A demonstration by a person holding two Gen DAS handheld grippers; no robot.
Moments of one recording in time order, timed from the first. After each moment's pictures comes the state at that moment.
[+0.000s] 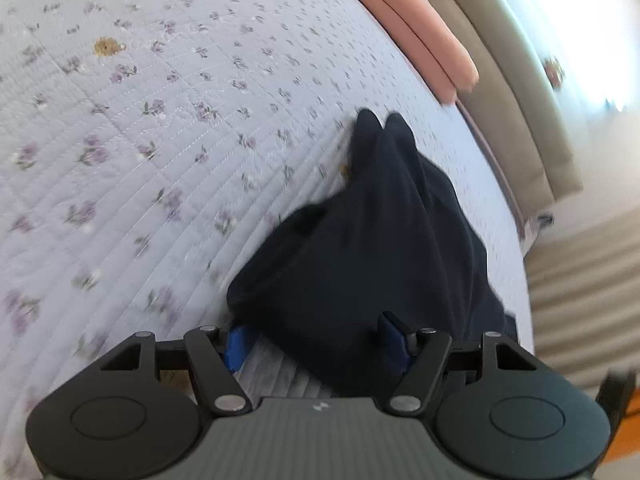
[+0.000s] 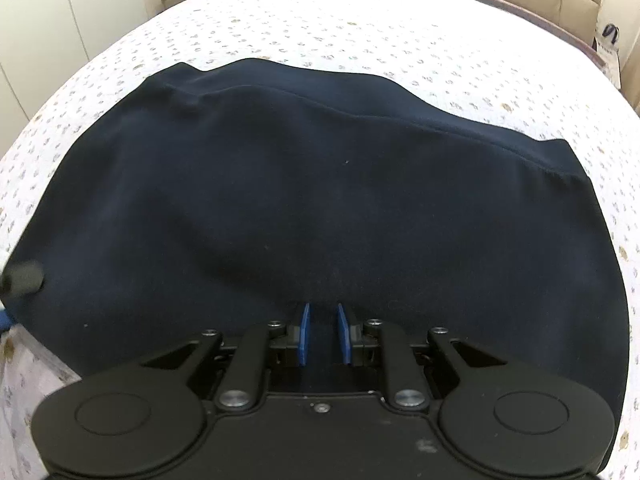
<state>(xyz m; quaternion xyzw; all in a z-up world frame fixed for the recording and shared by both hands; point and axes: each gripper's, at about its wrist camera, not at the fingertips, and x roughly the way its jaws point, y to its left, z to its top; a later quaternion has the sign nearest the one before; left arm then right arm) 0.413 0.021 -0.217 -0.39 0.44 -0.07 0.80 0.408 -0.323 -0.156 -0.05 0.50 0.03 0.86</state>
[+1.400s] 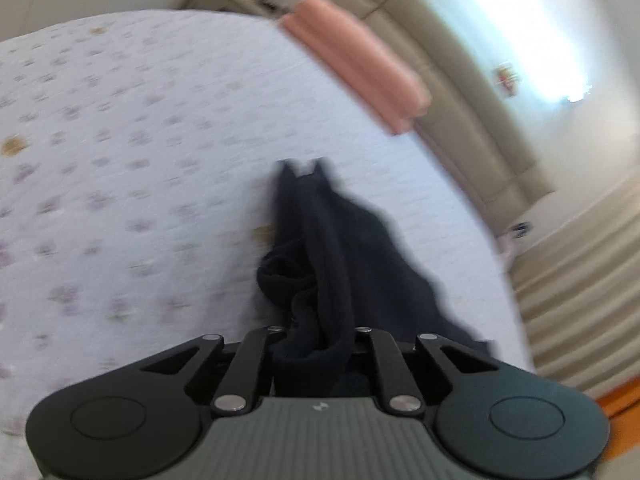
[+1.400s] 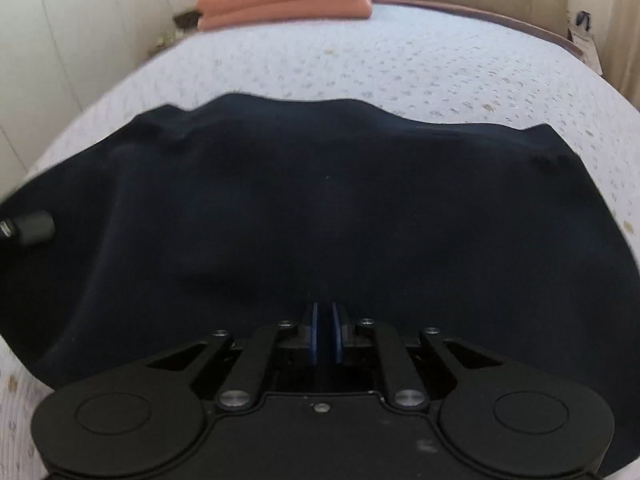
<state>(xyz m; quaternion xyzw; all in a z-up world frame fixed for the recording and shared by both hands) 0.433 -0.025 -0.168 -0.35 0.36 -0.12 0.86 0.394 -0.345 -0.165 0.04 0.45 0.02 0.89</state>
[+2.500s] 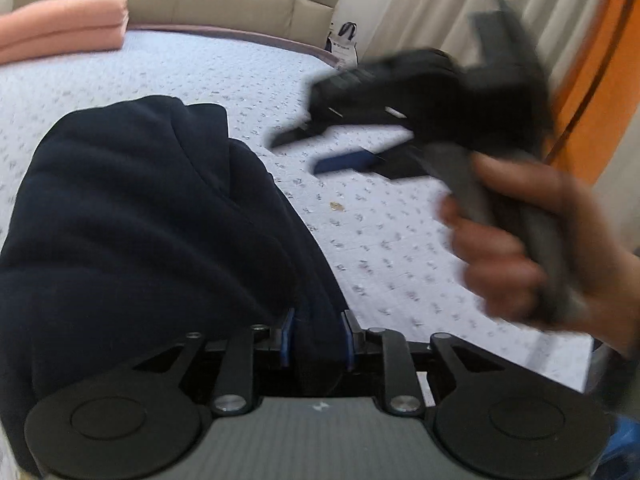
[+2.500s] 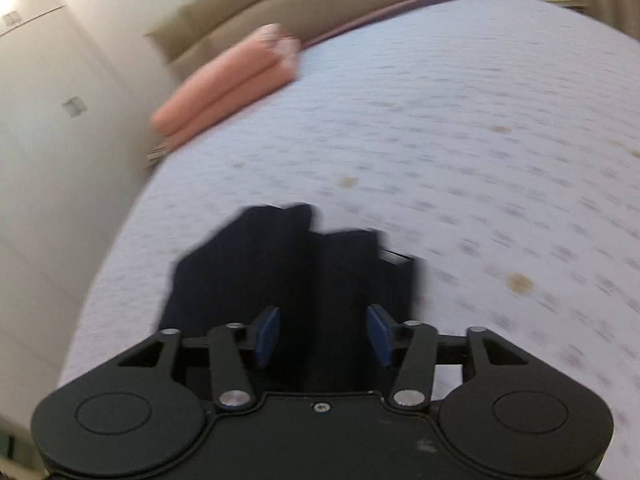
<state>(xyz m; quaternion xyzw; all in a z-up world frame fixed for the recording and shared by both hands) 0.377 -0.389 -0.153 -0.04 0.40 -0.36 0.84 0.435 -0.606 -0.088 0.22 0.40 0.10 0.88</state>
